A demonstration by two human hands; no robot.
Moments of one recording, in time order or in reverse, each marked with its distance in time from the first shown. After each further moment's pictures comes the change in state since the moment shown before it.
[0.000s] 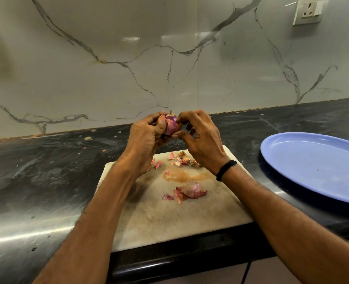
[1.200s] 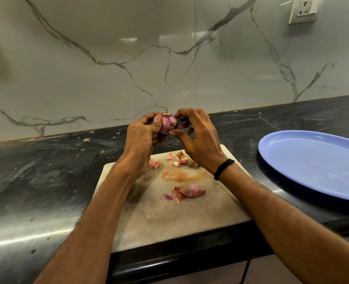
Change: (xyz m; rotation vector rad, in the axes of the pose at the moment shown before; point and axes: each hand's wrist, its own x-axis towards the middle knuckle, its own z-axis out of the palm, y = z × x) left_hand 0.002 -0.002 0.001 0.018 0.067 0.019; right_hand 0.001 -0.005 0.000 0.032 0.063 0.002
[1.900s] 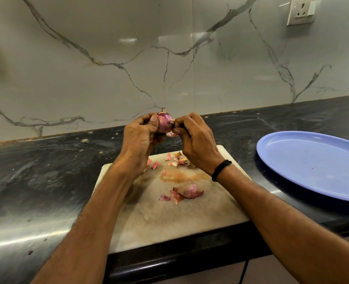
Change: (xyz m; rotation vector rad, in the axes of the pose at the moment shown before) left_hand 0.003 0.000 0.000 -0.057 0.052 -0.012; right_hand -0.003 0.006 0.005 -0.084 -0.047 -0.009
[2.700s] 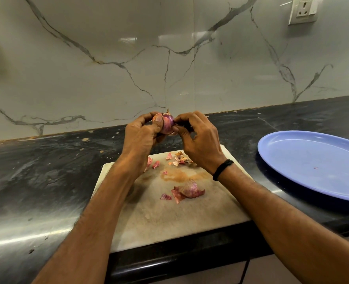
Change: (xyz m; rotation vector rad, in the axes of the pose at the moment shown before) left_hand 0.001 -0.003 -0.001 0.100 -0.013 0.039; right_hand 0.003 -0.005 -0.005 0.049 0.069 -0.011
